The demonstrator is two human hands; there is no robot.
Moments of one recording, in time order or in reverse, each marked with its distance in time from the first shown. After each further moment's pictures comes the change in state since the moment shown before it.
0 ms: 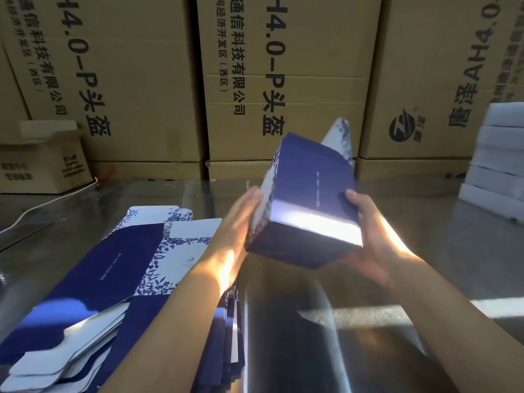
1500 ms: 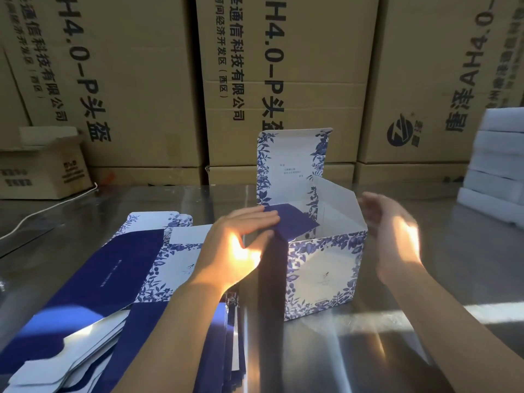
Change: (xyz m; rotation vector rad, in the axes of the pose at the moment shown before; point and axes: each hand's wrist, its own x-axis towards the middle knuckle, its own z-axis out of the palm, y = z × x) left_hand -0.010 -0.008 -0.011 0.922 0.202 0.582; right_hand -0.010 -0.013 0.010 -0.259 0.716 -0.426
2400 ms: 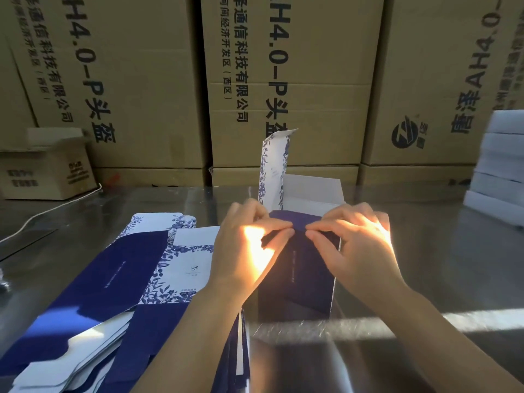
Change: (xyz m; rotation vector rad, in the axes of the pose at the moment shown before) left_hand 0.001 0.013 0.008 0.269 0.161 0.154; right_hand -0.044 -0.004 0.020 -0.901 -0.231 -0.931
